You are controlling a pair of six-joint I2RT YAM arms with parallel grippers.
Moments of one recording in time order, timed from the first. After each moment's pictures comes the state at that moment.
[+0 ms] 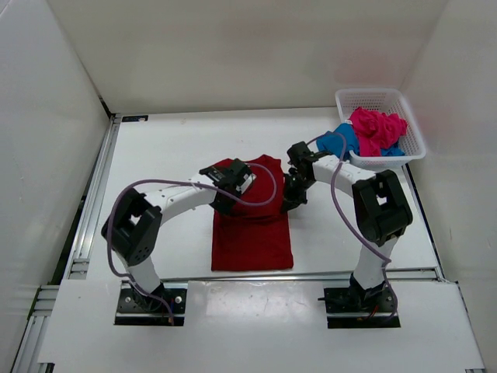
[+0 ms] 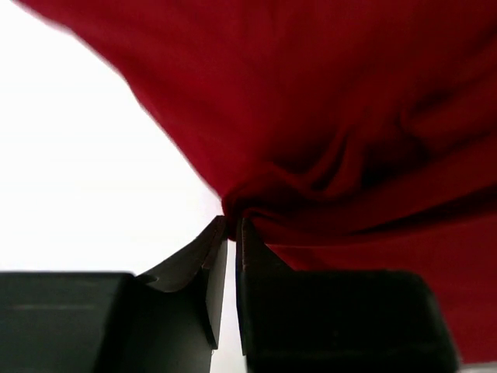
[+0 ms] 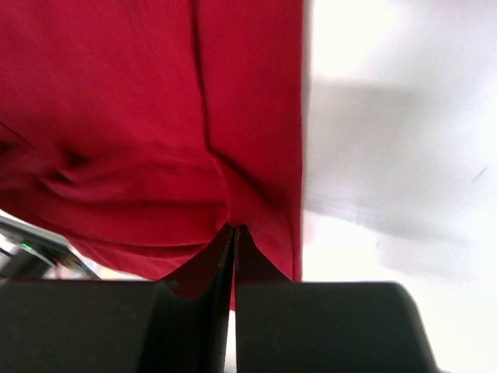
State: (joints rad) left arm -0.74 1.71 1.17 -0.73 -0.26 0.00; right arm 0.48 1.85 1.24 -0.75 -0.33 0.57
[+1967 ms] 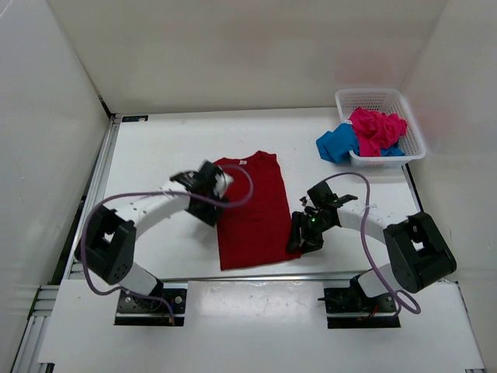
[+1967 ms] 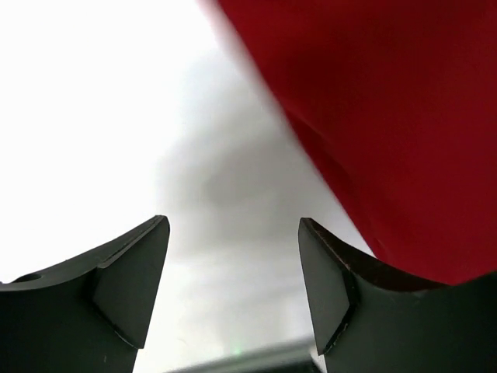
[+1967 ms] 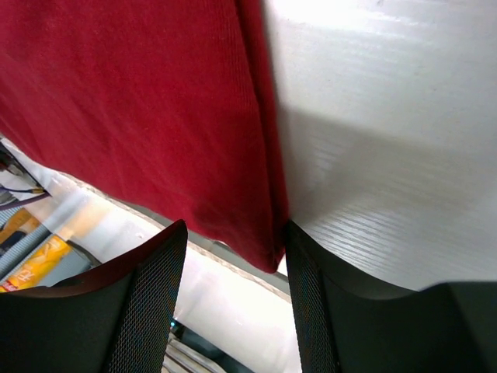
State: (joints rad) left arm -0.64 1.51 0.96 -0.74 -0.08 0.00; right arm 0.49 1.43 0.64 -0.55 -0.49 0.52
